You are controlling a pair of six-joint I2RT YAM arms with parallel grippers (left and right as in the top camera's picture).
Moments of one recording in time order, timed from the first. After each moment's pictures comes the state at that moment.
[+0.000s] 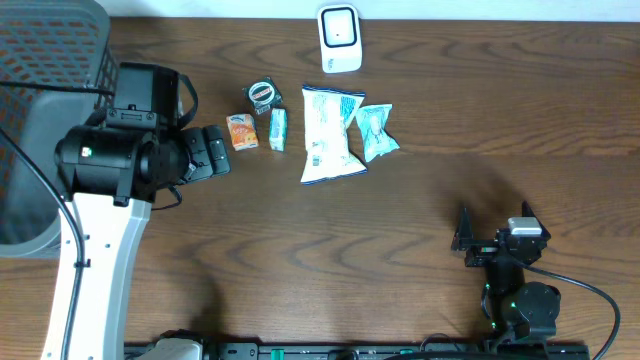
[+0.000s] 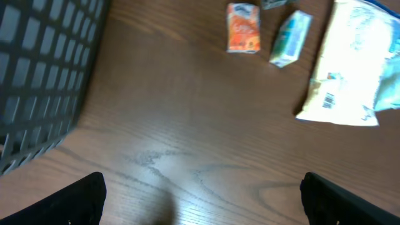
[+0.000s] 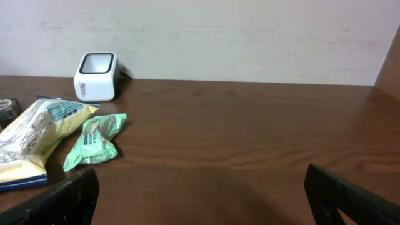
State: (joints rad) left arm -0.12 1.35 1.57 -1.38 -0.08 -0.37; right arm 0.03 0.01 0.01 -0.07 0.03 -0.01
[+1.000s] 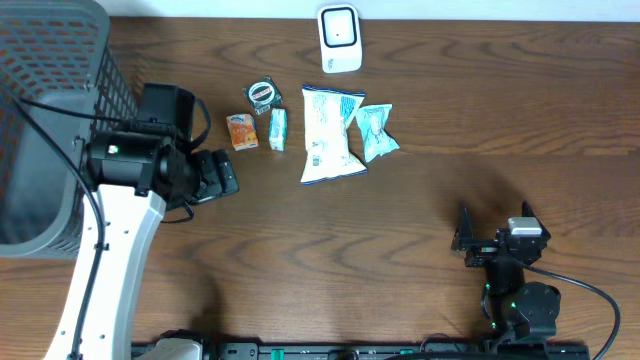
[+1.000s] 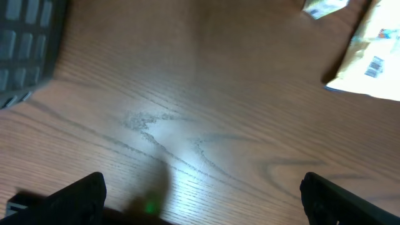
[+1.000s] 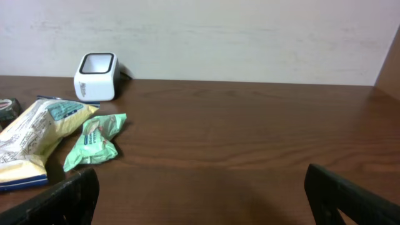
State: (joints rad) left arm -0.11 1.36 1.39 -1.37 -0.04 -0.45; right arm 0.03 0.01 0.01 -0.07 0.03 -0.01
